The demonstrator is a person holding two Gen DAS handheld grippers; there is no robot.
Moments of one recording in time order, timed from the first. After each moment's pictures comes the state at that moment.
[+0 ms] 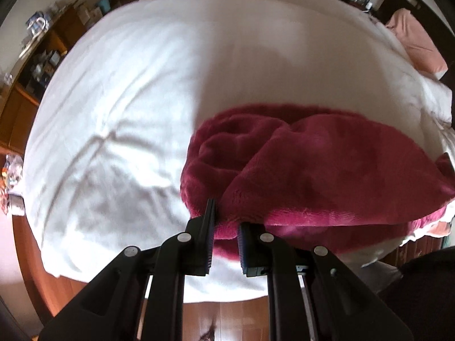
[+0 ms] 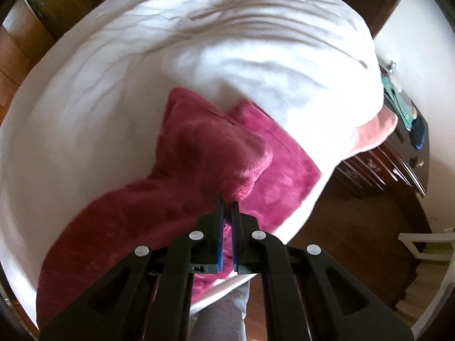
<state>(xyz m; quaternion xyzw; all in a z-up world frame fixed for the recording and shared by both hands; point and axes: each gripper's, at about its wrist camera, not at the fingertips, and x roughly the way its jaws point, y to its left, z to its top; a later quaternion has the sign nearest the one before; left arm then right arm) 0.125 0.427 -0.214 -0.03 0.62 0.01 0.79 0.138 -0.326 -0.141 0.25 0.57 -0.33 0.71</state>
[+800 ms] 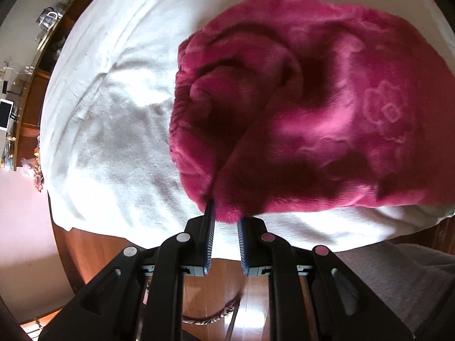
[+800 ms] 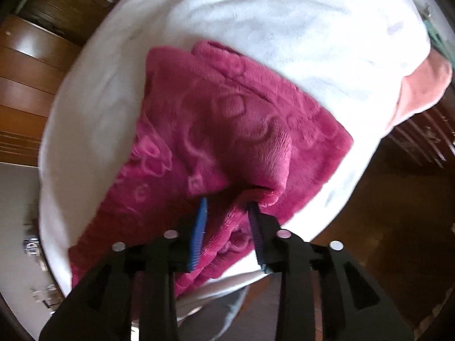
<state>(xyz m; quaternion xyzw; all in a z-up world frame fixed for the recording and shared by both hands) 0.067 0.372 -0.295 0.05 0.68 0.10 0.72 0.082 -0.404 -0.239 0.41 0.53 -0.19 0.72</state>
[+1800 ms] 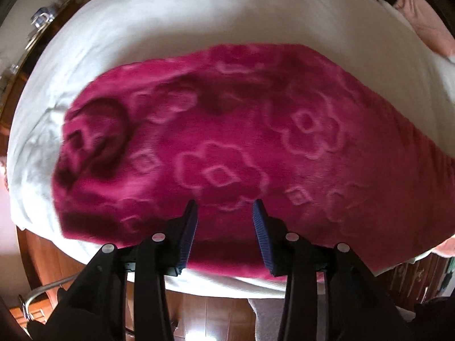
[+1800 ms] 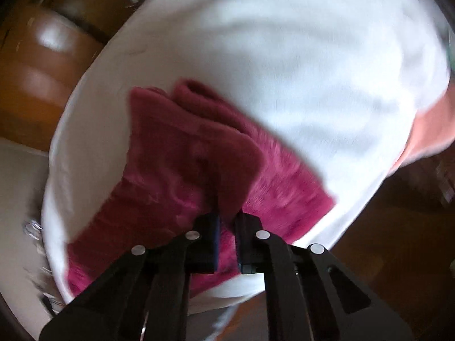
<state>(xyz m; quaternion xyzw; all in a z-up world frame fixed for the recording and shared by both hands) 0.123 0.200 -0.294 -0.02 0.63 0.06 0.77 0.077 -0.443 -0.226 0.34 0.51 -0.15 0.78</state>
